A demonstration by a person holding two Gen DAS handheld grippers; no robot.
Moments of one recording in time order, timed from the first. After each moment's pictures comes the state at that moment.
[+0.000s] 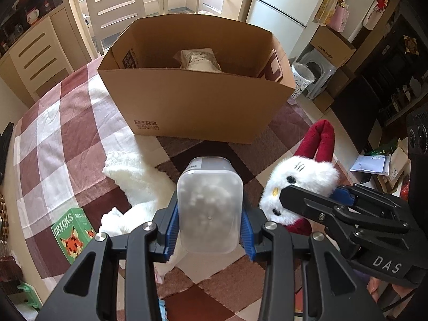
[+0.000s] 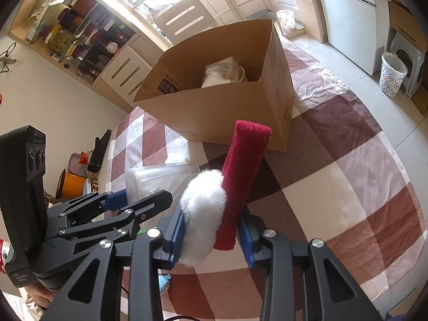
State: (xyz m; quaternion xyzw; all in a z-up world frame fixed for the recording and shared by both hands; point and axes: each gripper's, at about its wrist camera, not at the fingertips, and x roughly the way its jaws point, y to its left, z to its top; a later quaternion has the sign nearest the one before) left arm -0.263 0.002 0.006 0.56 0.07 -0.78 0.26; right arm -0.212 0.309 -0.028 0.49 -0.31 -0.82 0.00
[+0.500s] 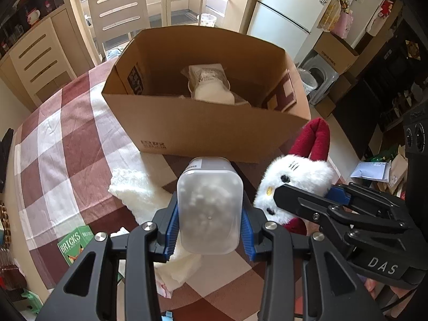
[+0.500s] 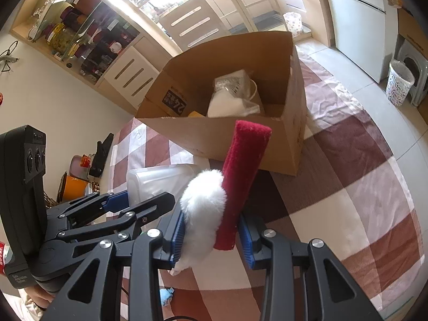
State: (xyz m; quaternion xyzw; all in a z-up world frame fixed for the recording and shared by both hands) left arm -0.284 -0.026 0.019 0.55 0.08 -0.79 0.26; right arm -0.250 0.313 -0.020 0.48 -0.30 -0.82 0.01
